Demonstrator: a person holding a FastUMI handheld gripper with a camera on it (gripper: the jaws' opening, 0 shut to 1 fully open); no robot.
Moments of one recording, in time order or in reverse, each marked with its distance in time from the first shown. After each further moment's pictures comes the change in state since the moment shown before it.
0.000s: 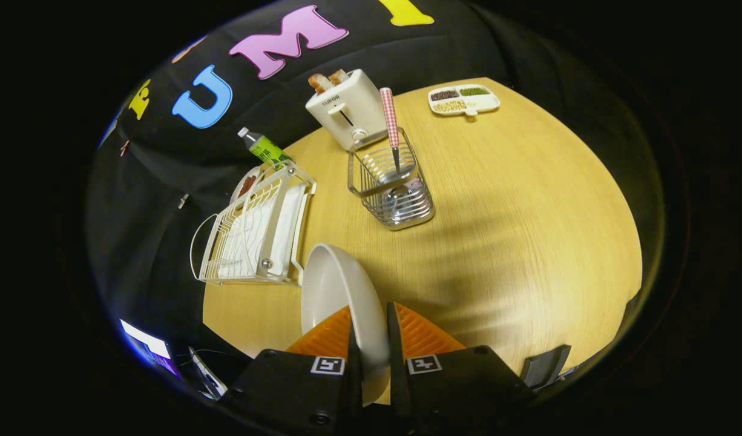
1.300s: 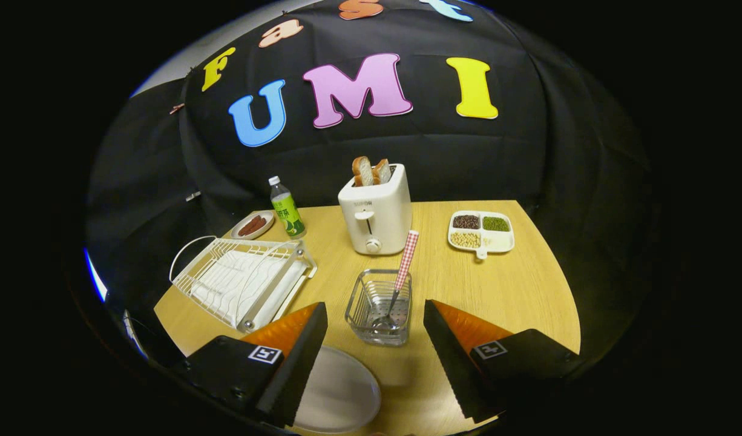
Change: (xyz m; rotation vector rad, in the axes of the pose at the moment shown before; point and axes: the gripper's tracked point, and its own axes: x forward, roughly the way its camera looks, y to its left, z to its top) arm -0.045 0.016 0.169 -0.409 -0.464 -0.057
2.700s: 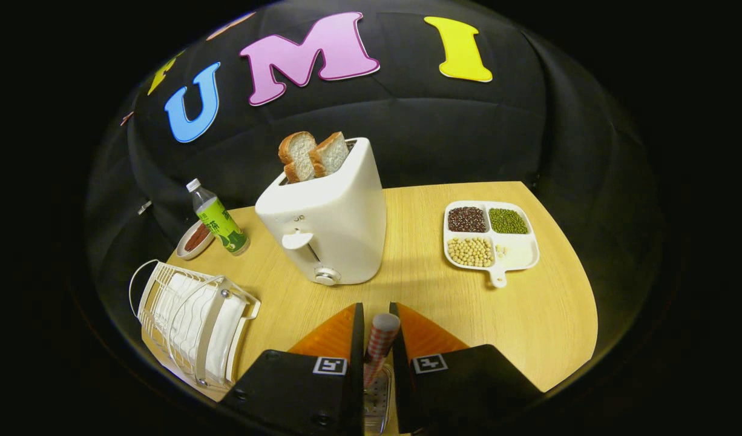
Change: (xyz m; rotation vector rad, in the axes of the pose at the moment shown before) arm 0.155 -0.044 0.007 0.103 0.160 -0.106
